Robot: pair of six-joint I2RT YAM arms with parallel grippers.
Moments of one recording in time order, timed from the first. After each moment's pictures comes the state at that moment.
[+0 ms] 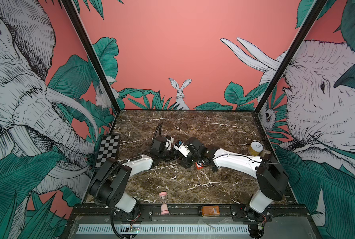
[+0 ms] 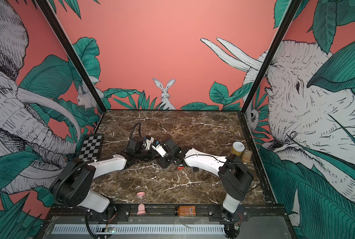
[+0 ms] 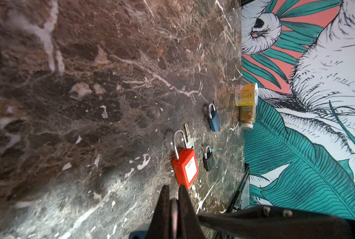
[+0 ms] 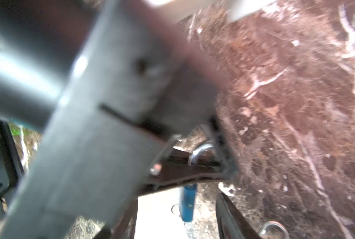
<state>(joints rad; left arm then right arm) -0.51 1.51 0.66 0.19 0.55 -0.83 0.89 1.66 1.12 -0.30 -0.17 0.06</state>
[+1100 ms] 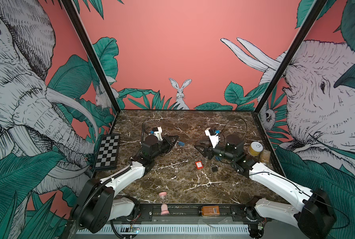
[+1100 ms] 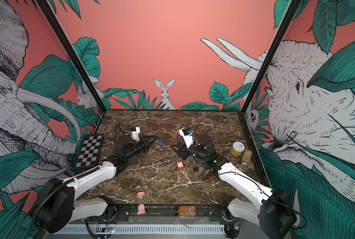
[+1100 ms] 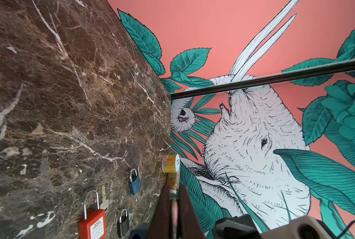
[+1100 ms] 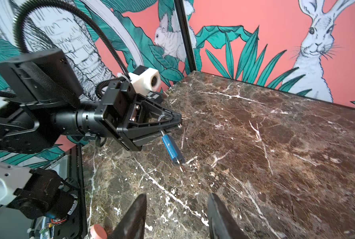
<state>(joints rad) -0.51 1.23 0.59 0.48 0.32 -1.31 0.63 1.14 0.74 0.15 -0.46 0.18</state>
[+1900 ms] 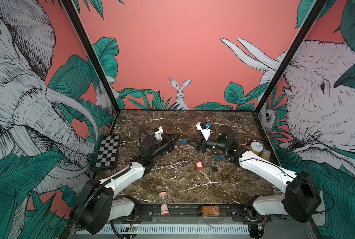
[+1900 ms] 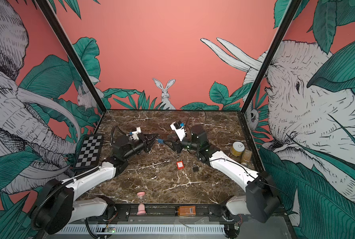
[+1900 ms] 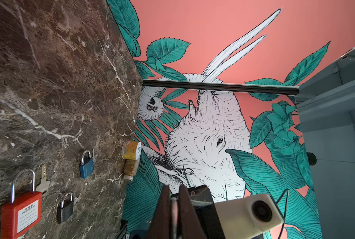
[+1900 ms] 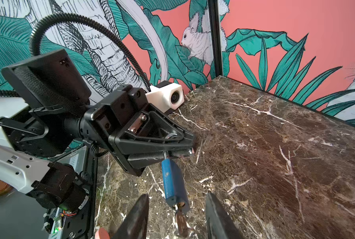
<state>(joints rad) -0.52 1.23 0.59 0.61 0.41 -1.59 0.63 1.36 0.92 0.19 -0.61 0.12</state>
